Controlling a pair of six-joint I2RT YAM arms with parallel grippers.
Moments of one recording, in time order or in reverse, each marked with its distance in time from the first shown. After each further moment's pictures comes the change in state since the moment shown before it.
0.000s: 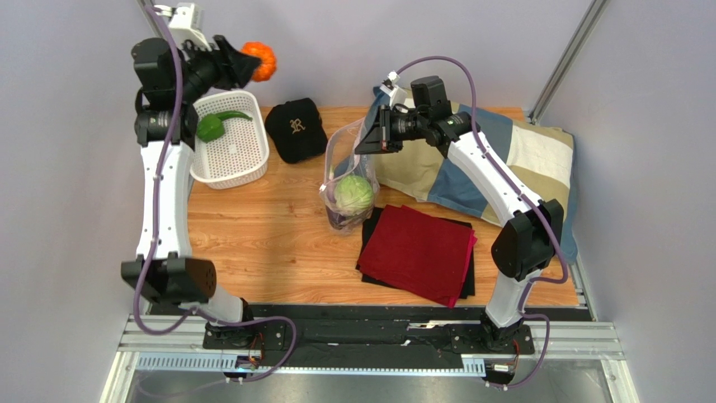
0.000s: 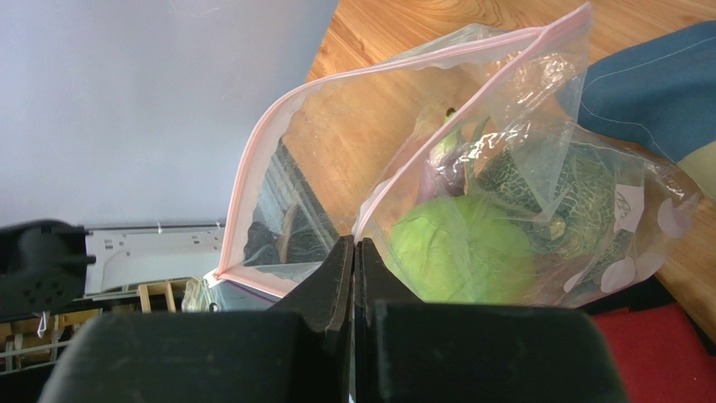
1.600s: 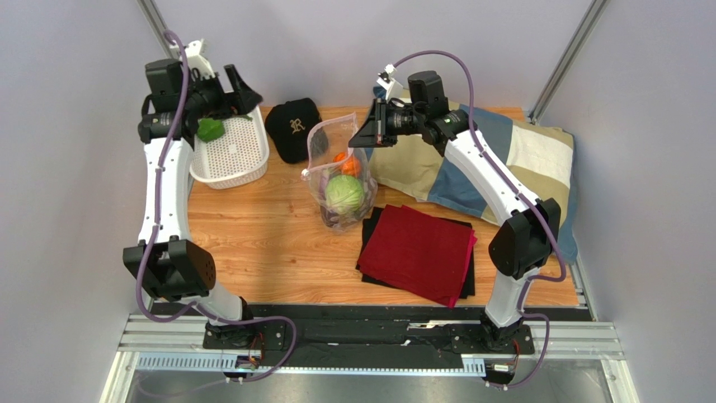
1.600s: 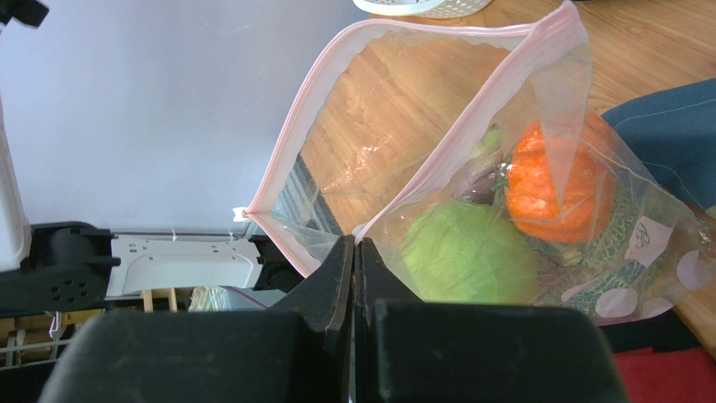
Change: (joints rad) left arm 0.010 -0.026 -0.134 -0.246 0.014 0.035; right arm 0.016 0.021 0.050 0.063 -0.006 0.053
